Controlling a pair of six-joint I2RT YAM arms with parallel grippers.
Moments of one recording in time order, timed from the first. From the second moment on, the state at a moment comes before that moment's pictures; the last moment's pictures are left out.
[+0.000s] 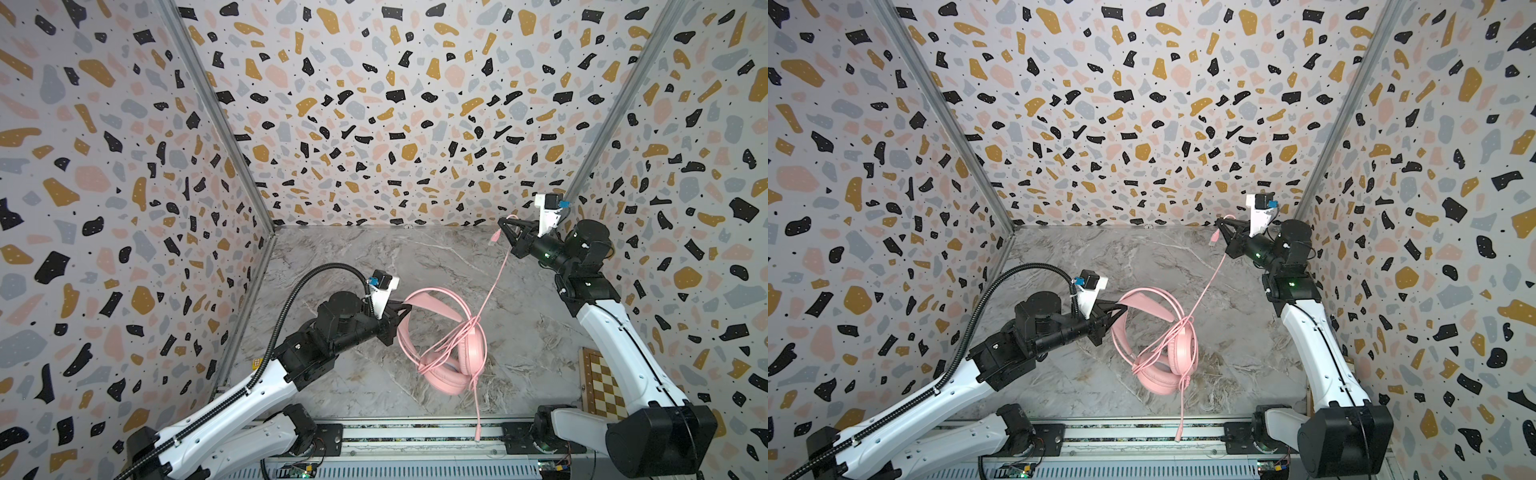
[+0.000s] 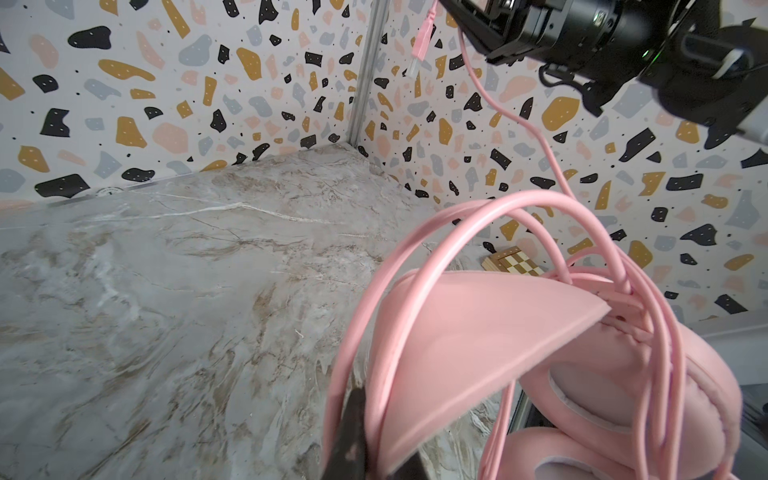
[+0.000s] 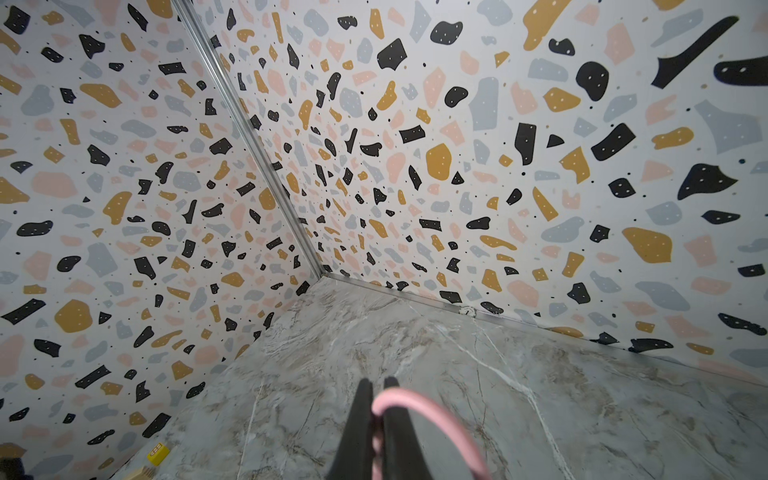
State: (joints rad) left arm -0.80 0.90 0.83 -0.19 0.18 -0.31; right arm 0.05 1.21 1.11 0.10 -0.71 0.33
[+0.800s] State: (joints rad) left arm -0.59 0.99 0.79 0.16 0.37 -0.71; right arm 0.07 1.28 0.77 0.56 -0.88 0.68
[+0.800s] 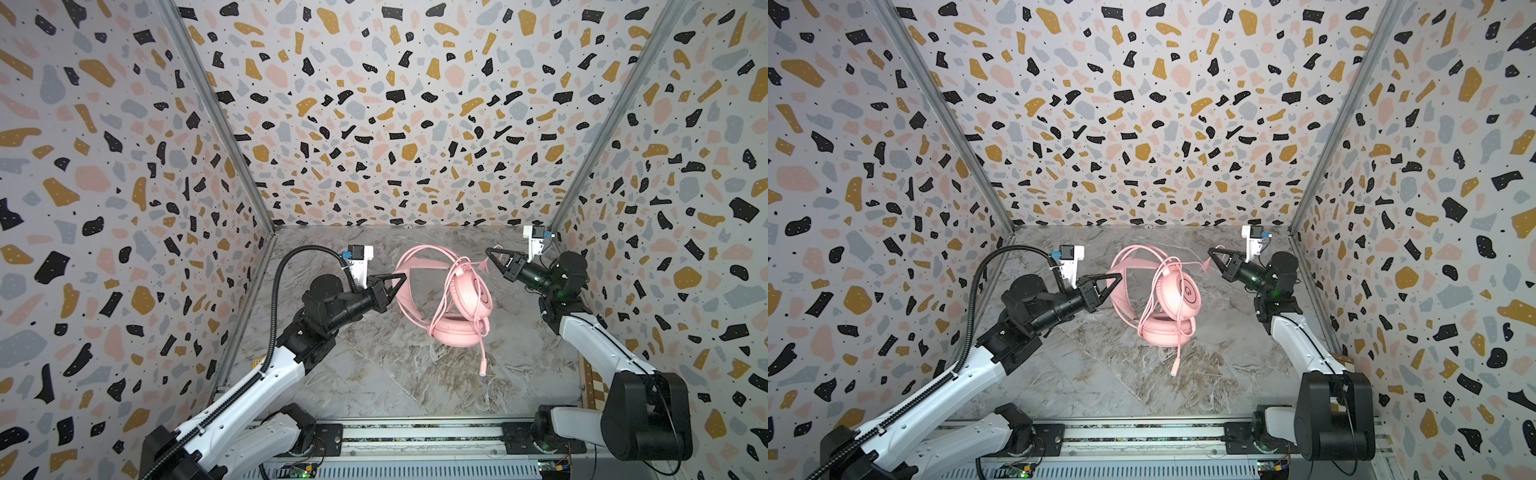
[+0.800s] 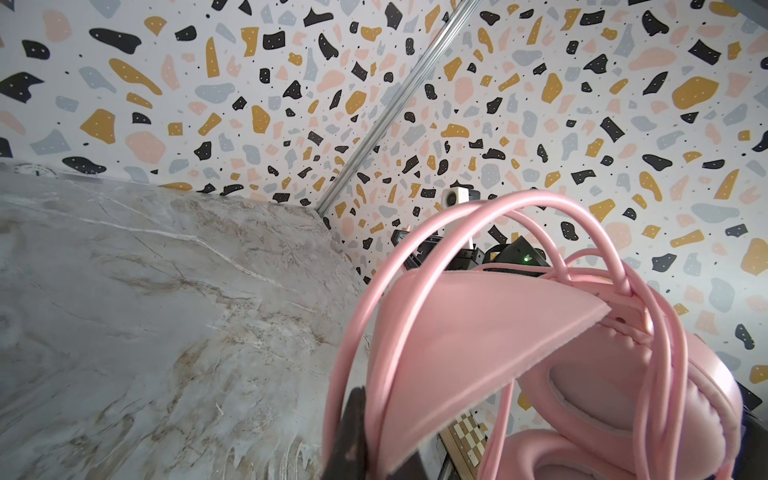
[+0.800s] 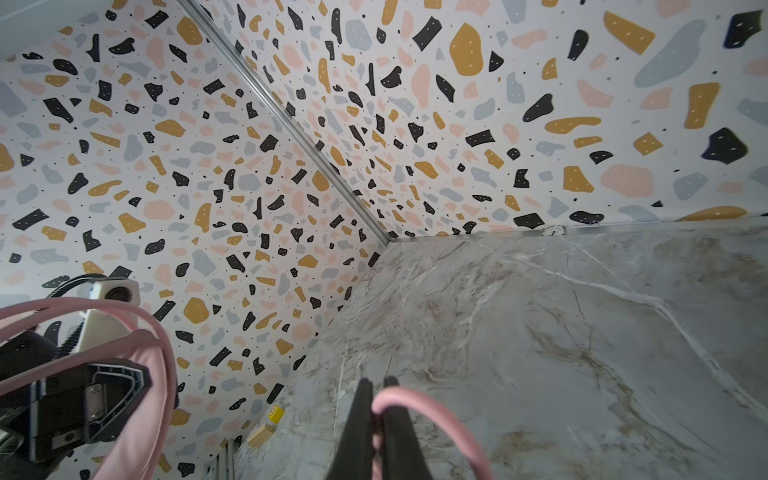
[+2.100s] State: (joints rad) left arm -0.48 1.00 0.81 0.08 0.30 -0.73; right arm 0.22 1.32 0.55 0.79 -1.02 0.71
